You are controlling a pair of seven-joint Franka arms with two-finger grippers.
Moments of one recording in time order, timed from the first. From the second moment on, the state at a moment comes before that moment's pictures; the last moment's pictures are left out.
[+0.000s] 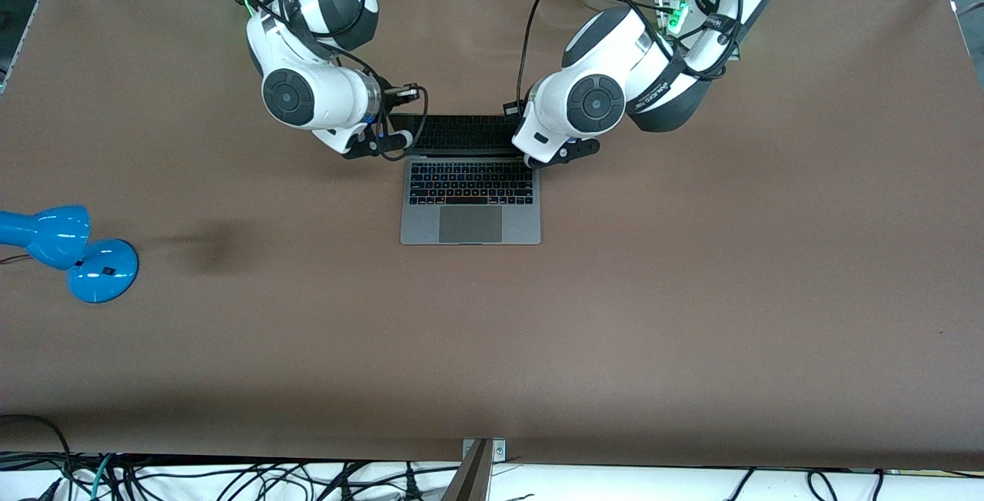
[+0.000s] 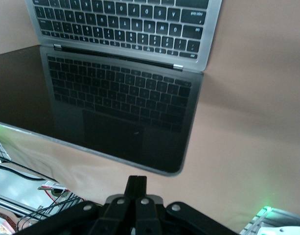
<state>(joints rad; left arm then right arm) -0.21 0.42 -0.54 -1.70 -0.30 1.77 -0.95 0.16 0.18 0.40 -2.03 0.42 1.83 0.23</state>
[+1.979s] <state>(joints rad) -0.19 0.58 -0.51 -1.67 -0.19 1.98 -0.95 0.13 0.22 0.36 -2.01 0.37 2.09 0.11</state>
